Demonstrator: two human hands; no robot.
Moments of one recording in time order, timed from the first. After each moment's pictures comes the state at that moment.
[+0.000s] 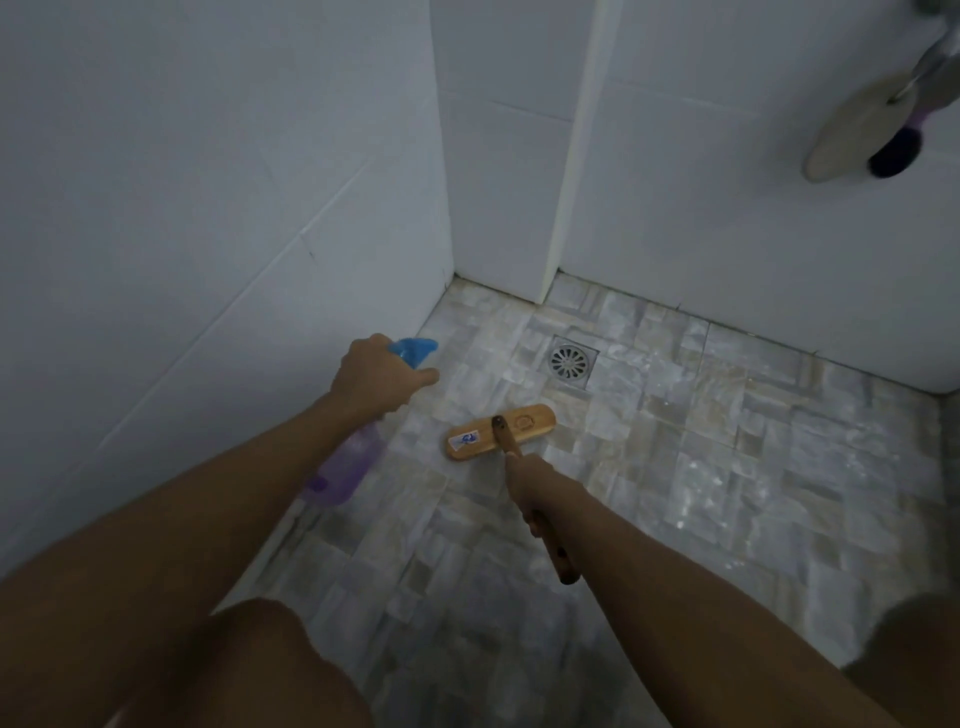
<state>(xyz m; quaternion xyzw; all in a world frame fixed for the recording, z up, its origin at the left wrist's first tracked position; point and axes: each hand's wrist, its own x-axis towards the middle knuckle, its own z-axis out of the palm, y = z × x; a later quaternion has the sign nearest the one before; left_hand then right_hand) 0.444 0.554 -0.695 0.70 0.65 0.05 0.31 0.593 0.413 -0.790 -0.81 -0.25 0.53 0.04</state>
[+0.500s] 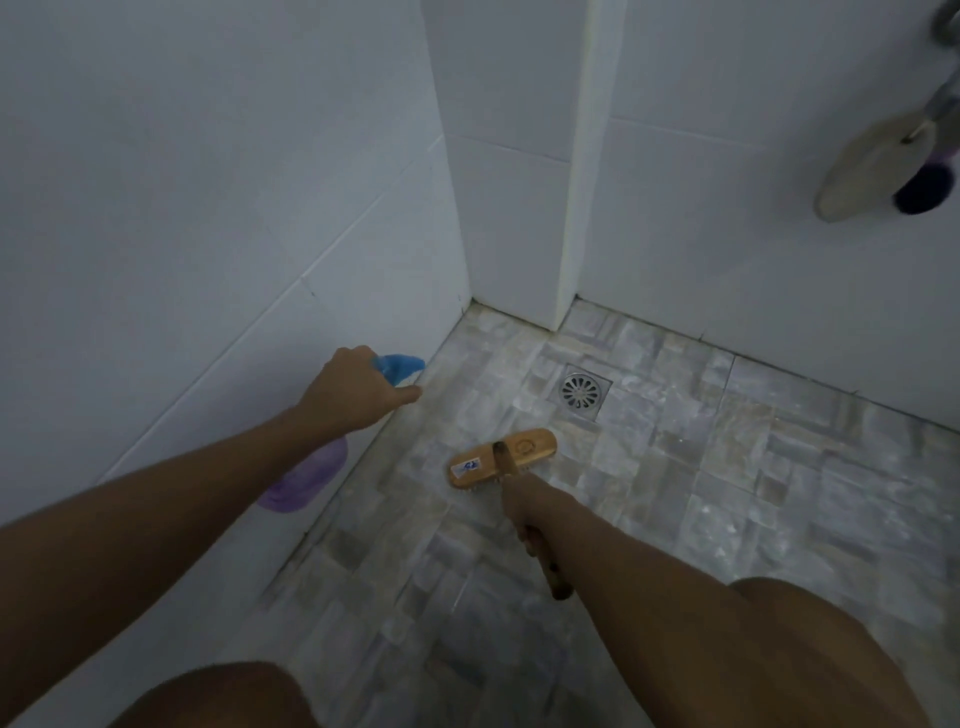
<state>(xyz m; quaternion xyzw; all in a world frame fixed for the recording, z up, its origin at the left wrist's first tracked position) 0.450 0.562 -0.659 0.75 0.62 0.04 0.22 0.620 0.431 -0.777 -0.73 -0.38 0.56 -0.09</state>
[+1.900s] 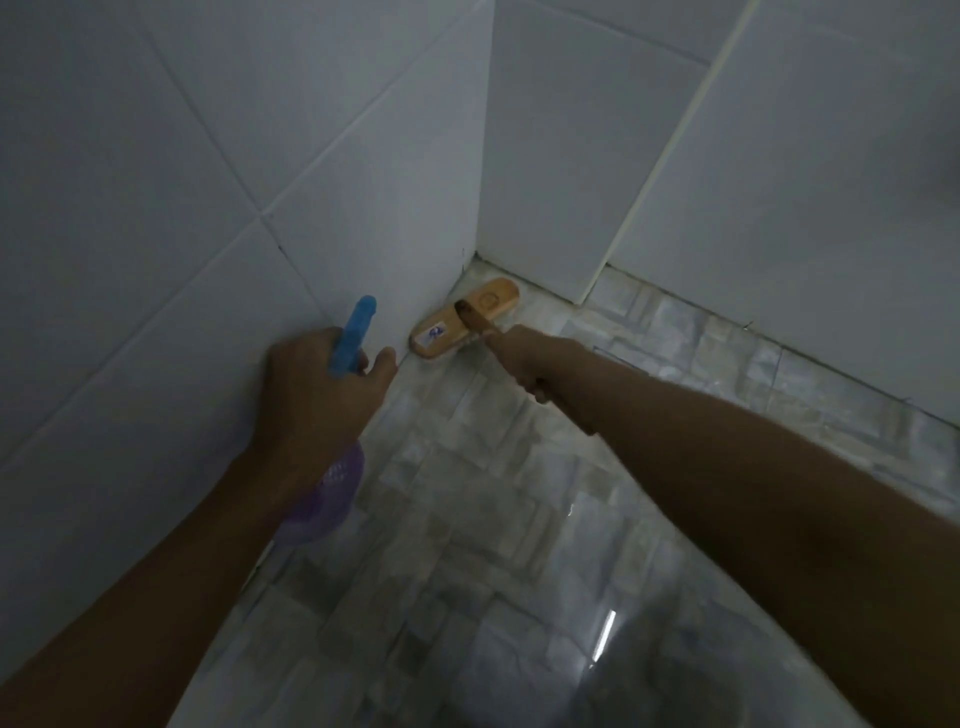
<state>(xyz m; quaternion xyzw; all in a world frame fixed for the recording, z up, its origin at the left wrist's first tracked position) 0.413 0.615 -0.740 0.70 0.60 0.27 0.27 0.649 0.636 -0.815 -0.78 -0.40 0.48 0.03</state>
